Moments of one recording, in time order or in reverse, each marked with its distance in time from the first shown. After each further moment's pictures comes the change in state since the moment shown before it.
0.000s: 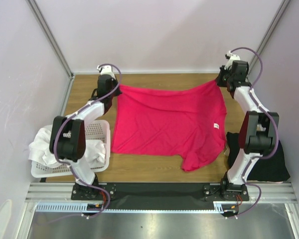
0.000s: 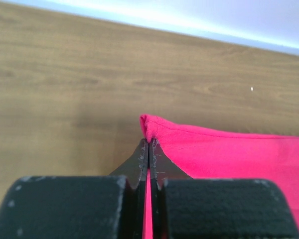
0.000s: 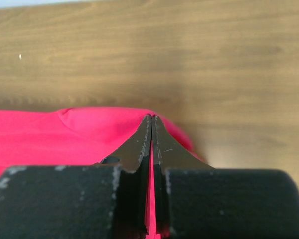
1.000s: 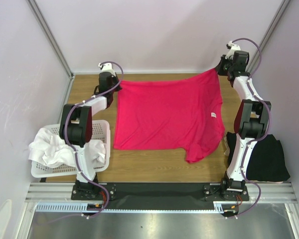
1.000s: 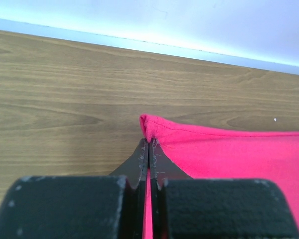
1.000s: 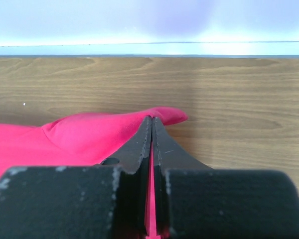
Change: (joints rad) left arm 0.058 0.290 0.184 0.171 0.056 0.034; right arm -0.037 0.352 0.423 0.014 -0.105 0.009
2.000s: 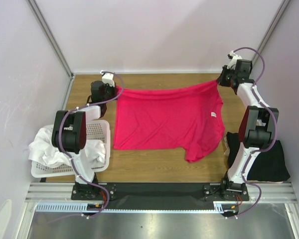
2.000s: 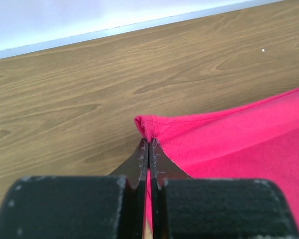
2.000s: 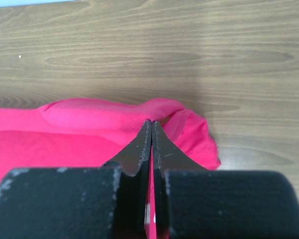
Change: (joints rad) left arm 0.060 -0.127 -0.249 0.151 0.288 0.293; right arm -0.017 -0.192 -0.261 -0.082 -0.017 -0.022
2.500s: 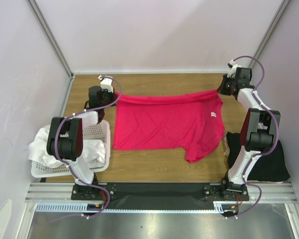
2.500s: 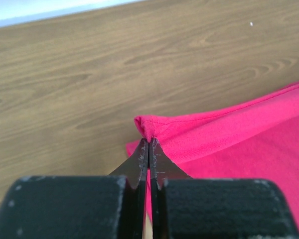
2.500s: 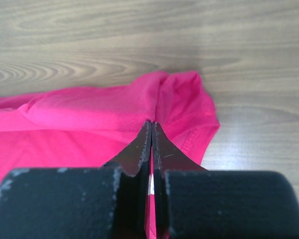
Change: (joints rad) left arm 0.008 -0.127 -0.141 -0.025 0.023 -0.003; right arm -0.014 -0.074 -0.146 -0.031 0.024 0.000
